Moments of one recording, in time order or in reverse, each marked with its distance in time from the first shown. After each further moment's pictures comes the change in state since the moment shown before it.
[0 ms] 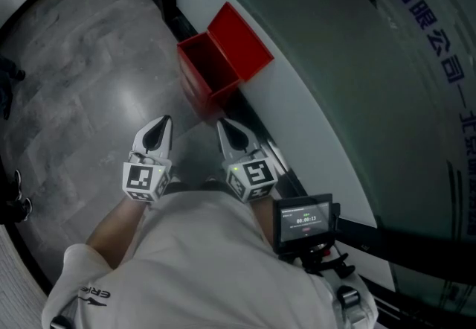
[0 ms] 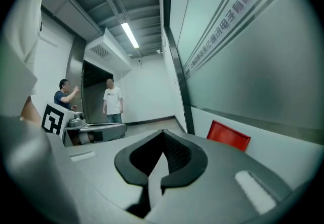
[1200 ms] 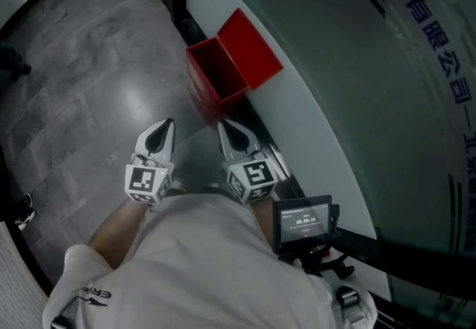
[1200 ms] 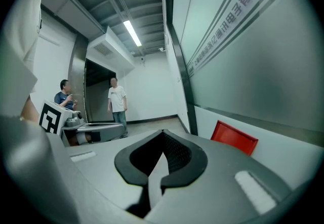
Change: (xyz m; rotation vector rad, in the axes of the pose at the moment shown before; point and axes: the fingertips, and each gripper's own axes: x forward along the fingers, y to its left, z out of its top) left arm 0.005 0.023 -0.001 0.000 0.011 0.032; right arm 0.032 0.004 0.002 -0.017 0.022 0.034
